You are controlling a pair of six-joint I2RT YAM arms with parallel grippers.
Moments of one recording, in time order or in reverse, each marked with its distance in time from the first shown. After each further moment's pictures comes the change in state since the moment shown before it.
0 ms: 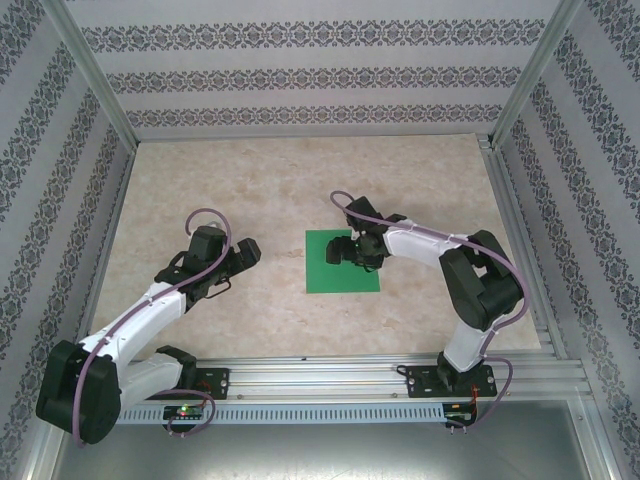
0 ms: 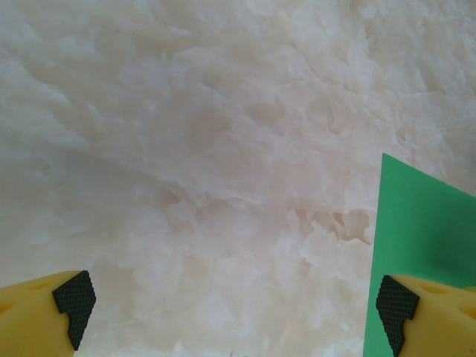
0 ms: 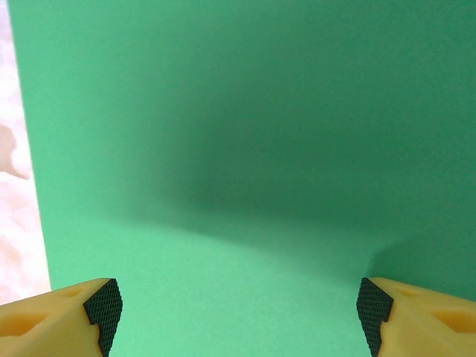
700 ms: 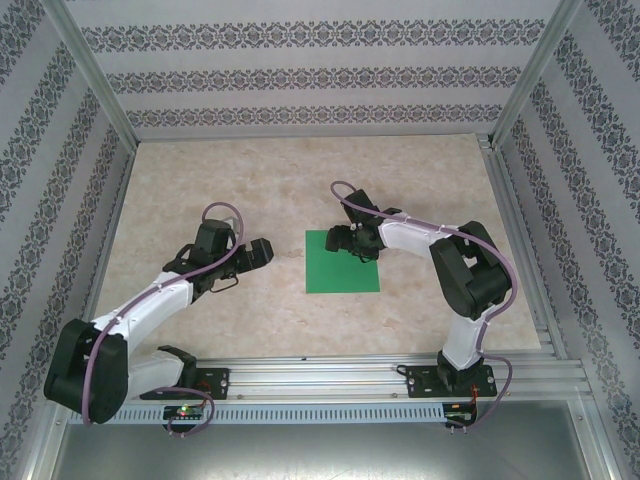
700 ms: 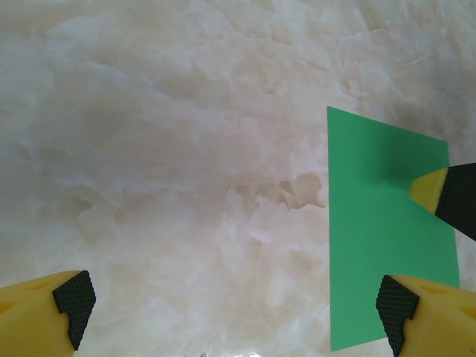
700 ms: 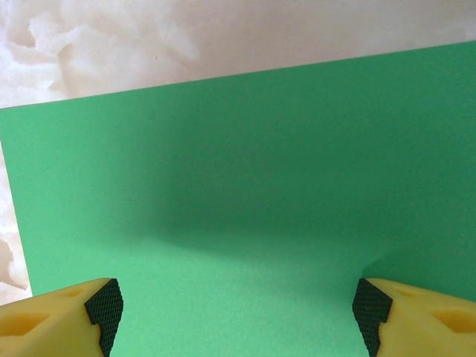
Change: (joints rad) left arm 0.000 0.114 0.037 0.079 0.161 0.119; right arm -0.036 0.090 0.065 0.056 0.056 0.071
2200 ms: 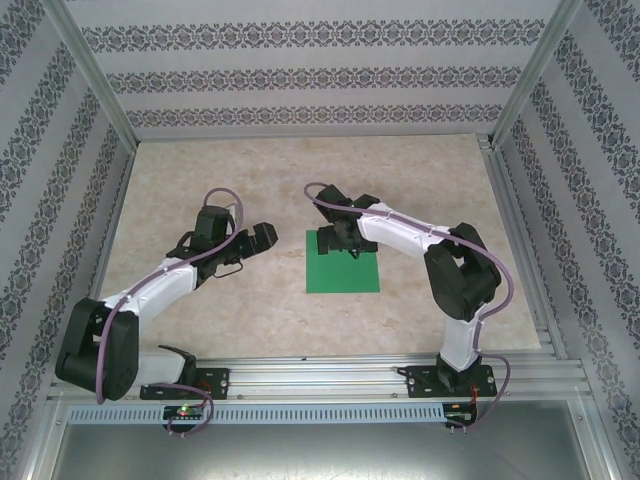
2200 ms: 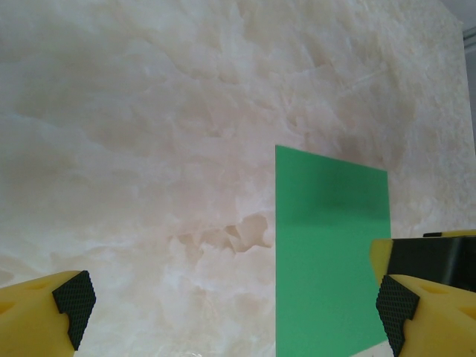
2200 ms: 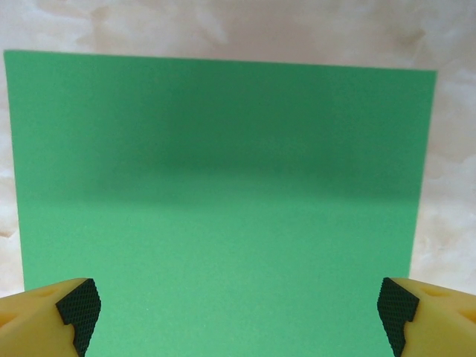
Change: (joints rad) left arm 0.052 0.134 0.081 0.116 0.159 -0.038; right arm 0.141 0.041 0.254 -0.384 0.256 -0.052
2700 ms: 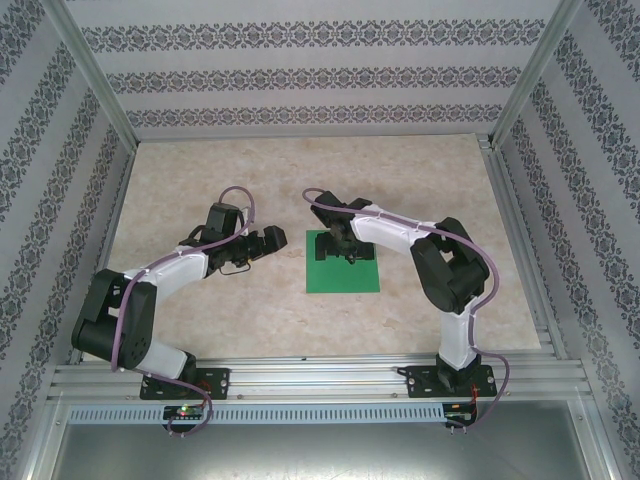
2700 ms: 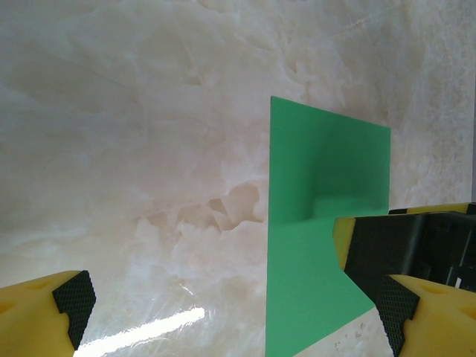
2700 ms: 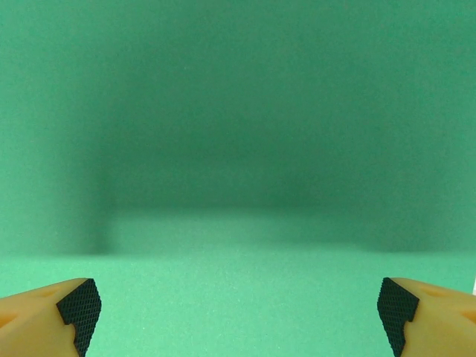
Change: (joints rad) left arm -0.009 0.150 0.053 0.004 0.131 0.000; right arm 0.000 0.076 0.002 0.006 -0.048 0.057
